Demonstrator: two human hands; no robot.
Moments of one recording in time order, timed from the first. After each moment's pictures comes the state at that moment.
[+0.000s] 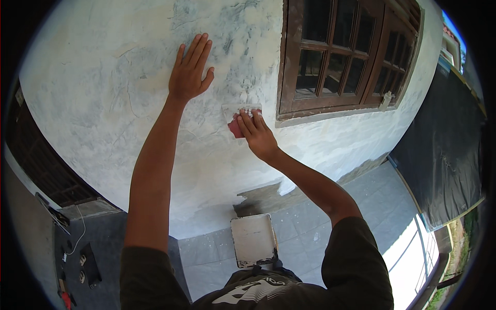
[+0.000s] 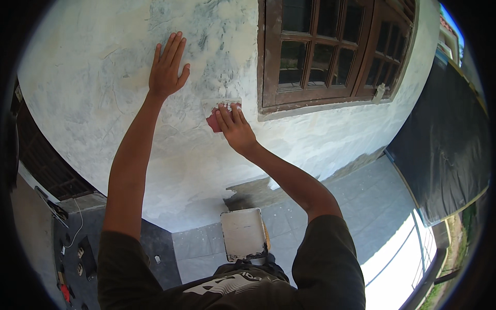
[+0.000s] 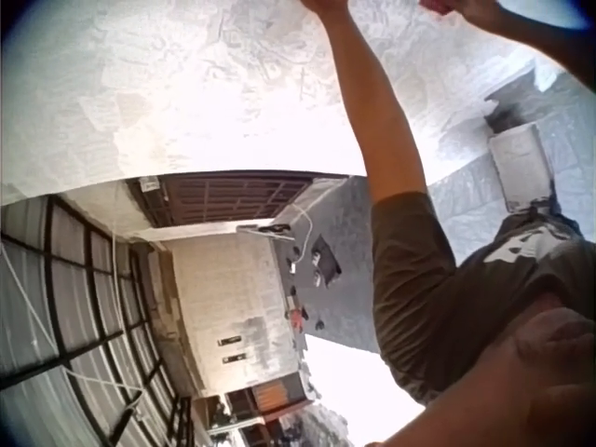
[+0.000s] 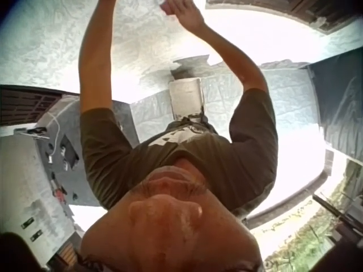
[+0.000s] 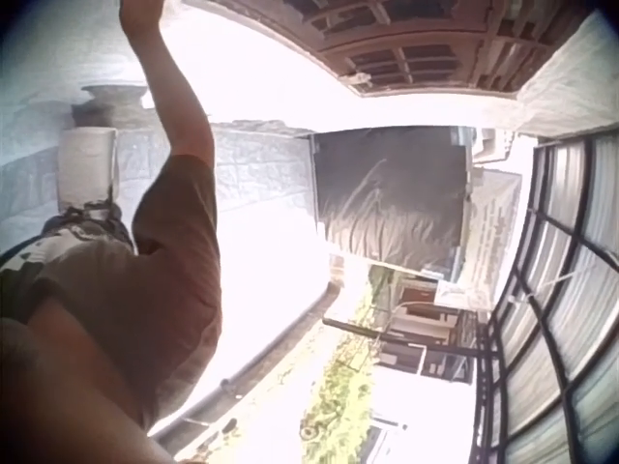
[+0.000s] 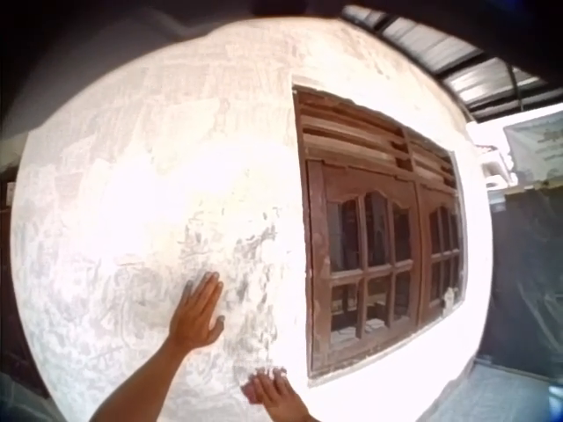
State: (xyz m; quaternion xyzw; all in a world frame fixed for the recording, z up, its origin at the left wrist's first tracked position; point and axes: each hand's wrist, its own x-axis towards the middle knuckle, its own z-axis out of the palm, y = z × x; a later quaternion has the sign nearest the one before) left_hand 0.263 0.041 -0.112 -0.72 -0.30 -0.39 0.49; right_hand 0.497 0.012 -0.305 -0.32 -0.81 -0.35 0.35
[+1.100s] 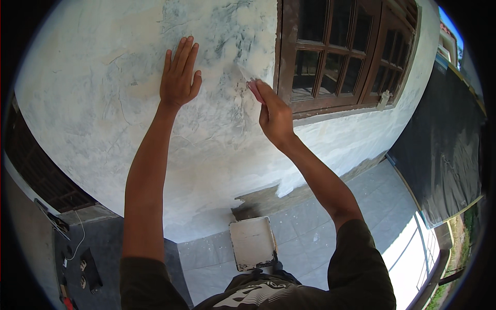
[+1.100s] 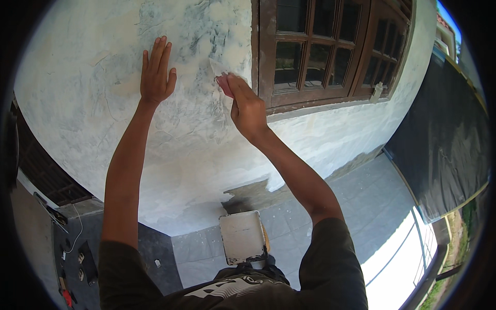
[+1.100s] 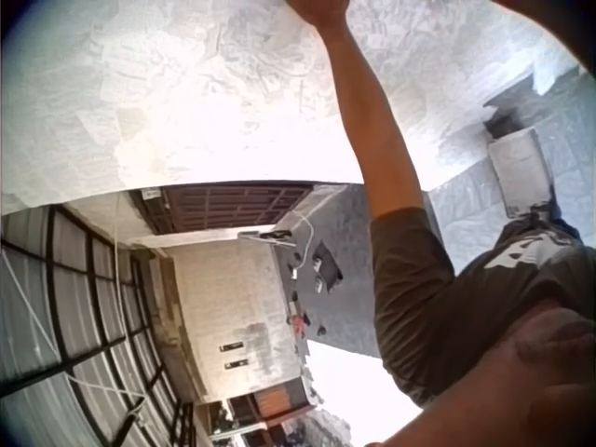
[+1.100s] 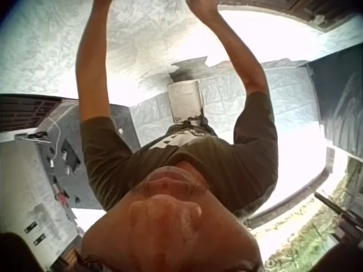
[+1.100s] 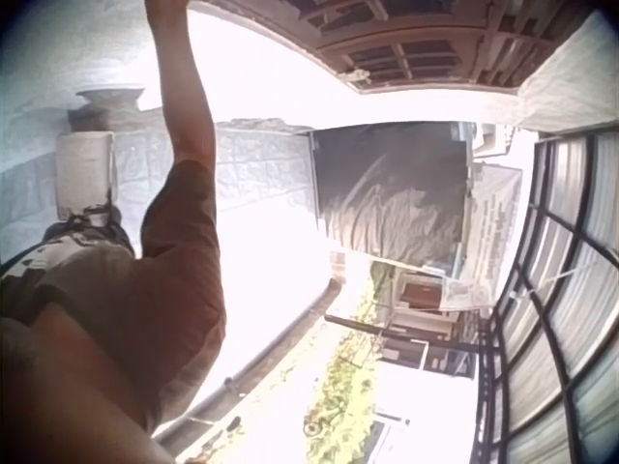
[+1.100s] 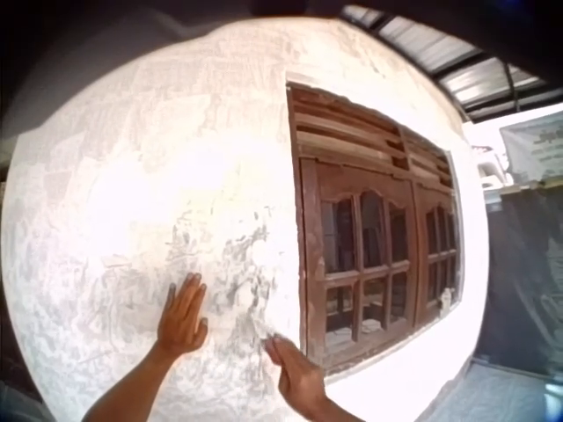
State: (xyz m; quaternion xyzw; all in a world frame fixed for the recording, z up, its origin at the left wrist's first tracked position) left_hand 0.253 0.045 -0.116 -0.72 -0.28 -0.42 0.47; right_hand 0.518 -0.009 -0.211 -0.28 -0.73 -0.16 0.61
